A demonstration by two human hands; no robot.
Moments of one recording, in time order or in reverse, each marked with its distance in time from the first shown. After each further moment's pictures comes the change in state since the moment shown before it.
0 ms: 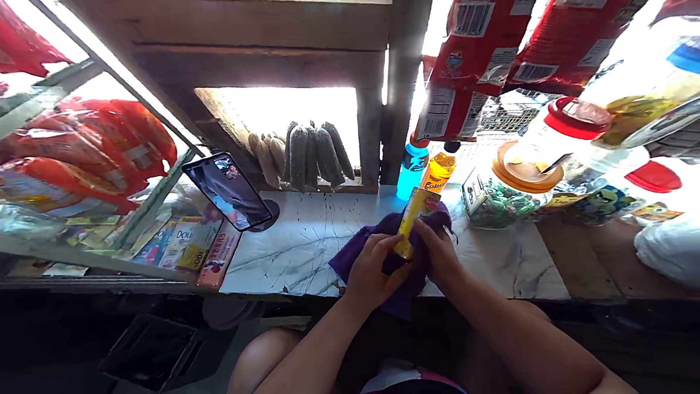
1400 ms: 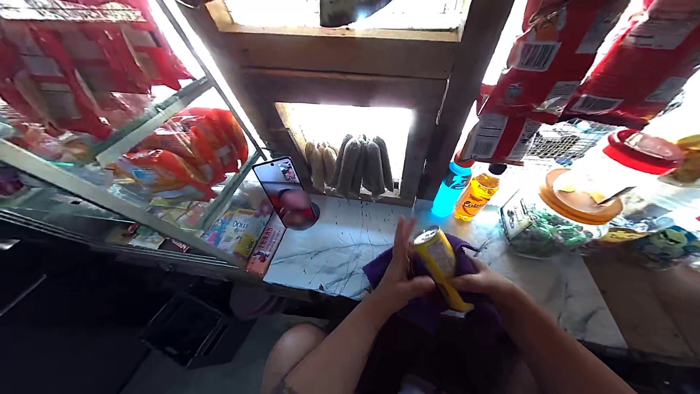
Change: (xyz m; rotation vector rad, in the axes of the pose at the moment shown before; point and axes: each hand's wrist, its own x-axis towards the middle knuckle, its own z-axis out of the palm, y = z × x) left_hand 0.011 -0.002 -0.020 -0.654 -0.045 -0.099; right_hand -0.009 -0.028 -0.020 -0.187 -0.615 0.216
